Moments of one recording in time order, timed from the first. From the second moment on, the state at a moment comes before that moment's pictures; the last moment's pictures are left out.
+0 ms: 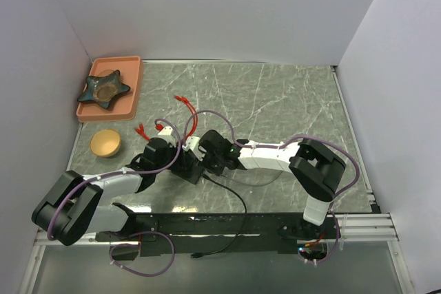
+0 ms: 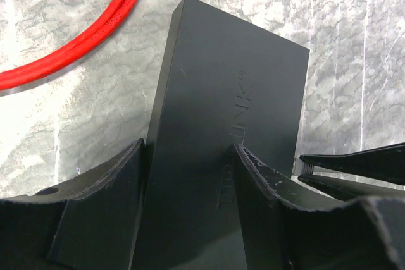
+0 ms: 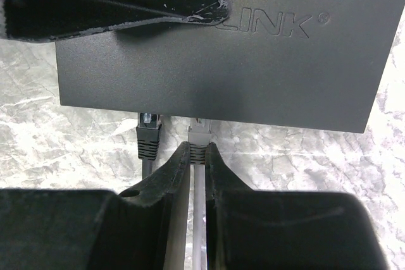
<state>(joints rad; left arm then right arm) -0.54 1.27 0.30 0.39 0.09 -0.49 0.99 1.77 1.04 -0.23 -0.08 -0.16</state>
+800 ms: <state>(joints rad) -0.55 1.19 0.38 0.12 0.02 -0.64 0.99 1.76 1.05 -0.15 -0.04 -0.03</state>
